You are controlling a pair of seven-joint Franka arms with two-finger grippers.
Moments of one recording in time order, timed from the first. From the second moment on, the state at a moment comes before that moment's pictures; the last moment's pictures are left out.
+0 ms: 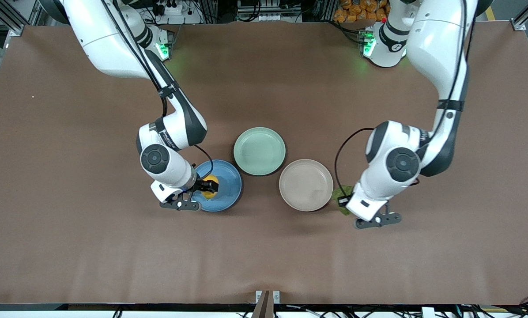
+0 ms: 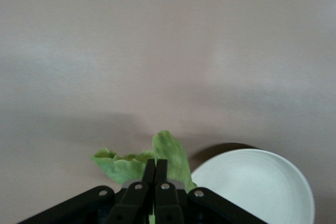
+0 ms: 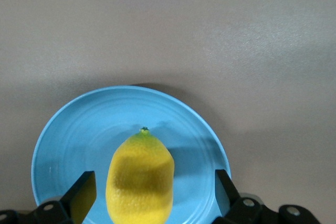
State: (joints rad) left arm -0.33 0.66 0.00 -1.42 -0.02 2.13 -0.46; right arm 0.40 0.67 0.03 -1.61 0.07 2.30 0.47
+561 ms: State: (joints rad) left arm -0.11 0.64 0.00 -1.43 0.00 1.99 -0.15; right arm 0.43 0.71 0.03 -1.61 0.03 2.35 0.51
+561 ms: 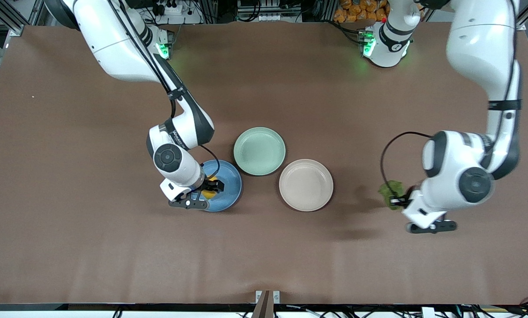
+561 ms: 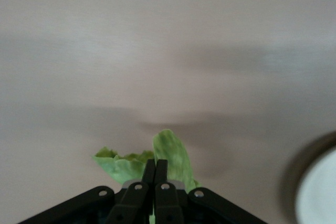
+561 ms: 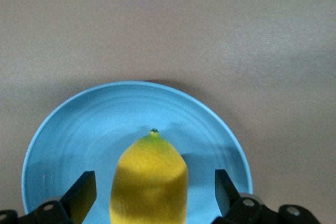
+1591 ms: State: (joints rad) left arm -0.03 0.43 -0.02 -1.60 0.00 1.90 -0.04; right arm 0.43 0.72 0.02 -1.61 0.02 2.36 0.52
